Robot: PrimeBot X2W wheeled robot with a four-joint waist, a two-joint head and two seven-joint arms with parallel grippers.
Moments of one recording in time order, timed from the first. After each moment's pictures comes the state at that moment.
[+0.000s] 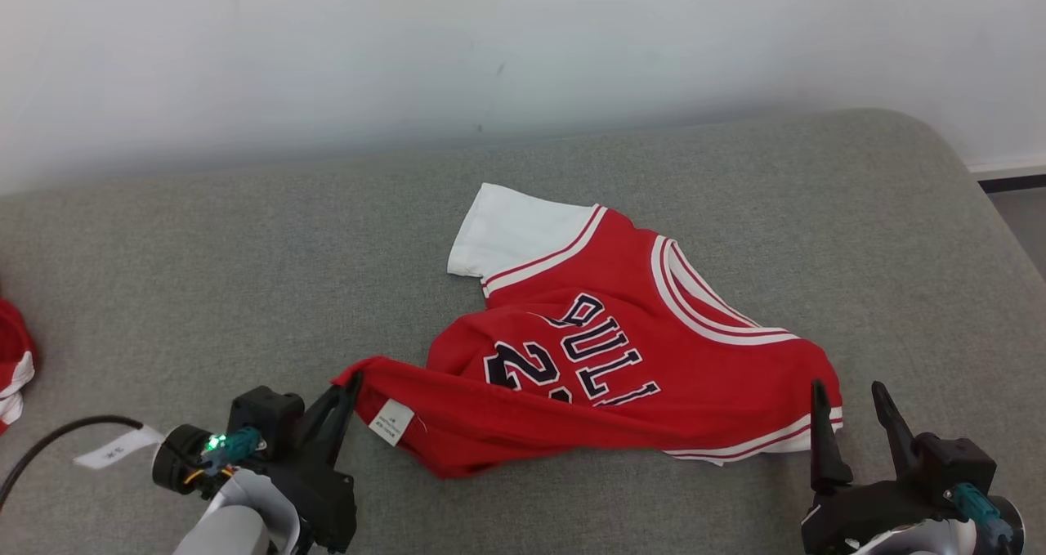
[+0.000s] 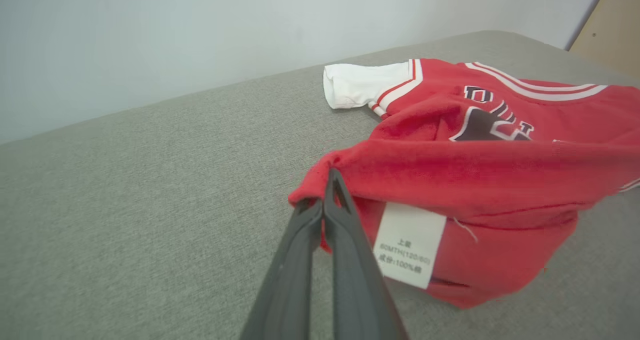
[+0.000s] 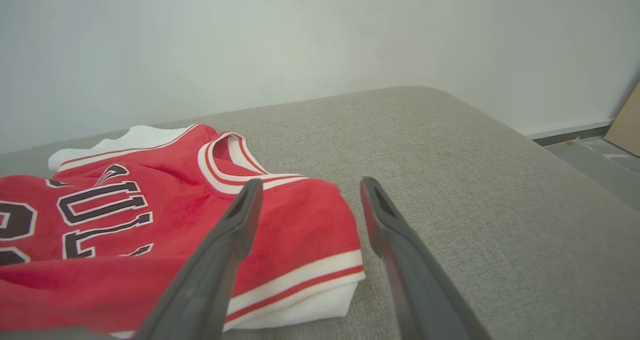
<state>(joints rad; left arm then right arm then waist) -0.48 0.35 -0.62 0.64 -0.54 -0.13 -0.24 -0.16 -0.05 -0.13 0.45 0.10 0.13 -0.26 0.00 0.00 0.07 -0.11</state>
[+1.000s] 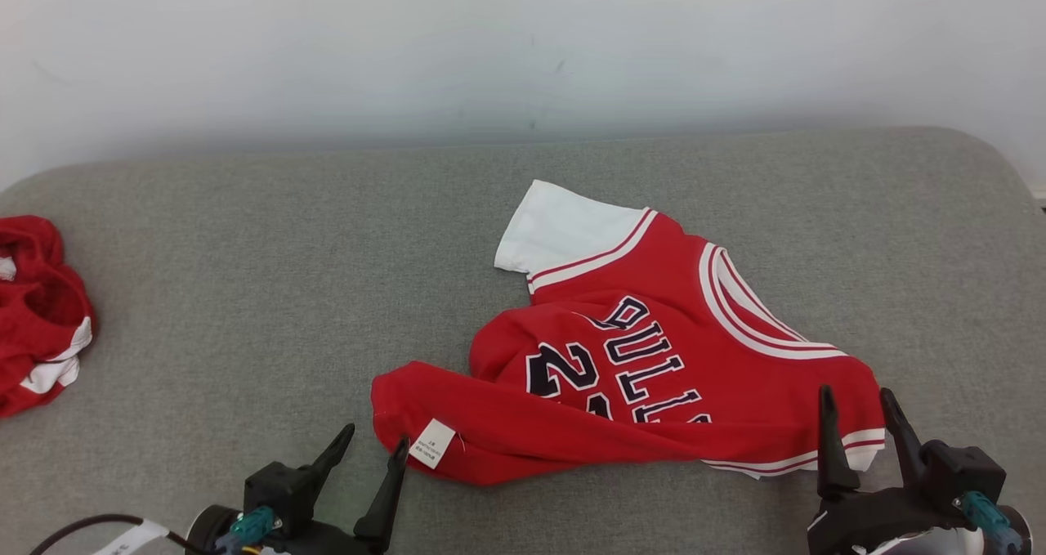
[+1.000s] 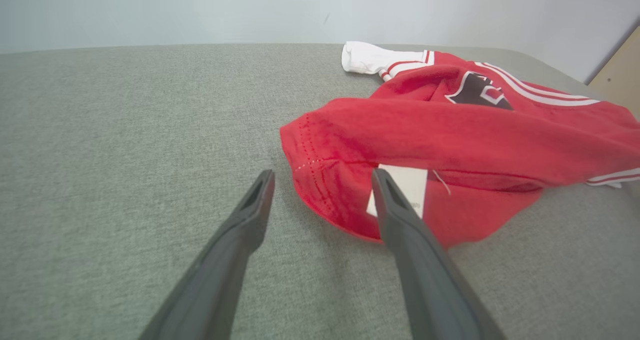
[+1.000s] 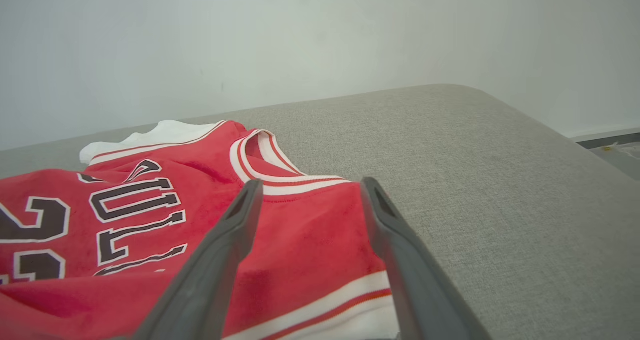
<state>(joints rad) -0.28 0.25 -0.47 0.54 -0.48 -0.13 -0.26 -0.14 -0.05 -0.14 0.44 0.11 0.13 -0.26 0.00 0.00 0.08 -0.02</state>
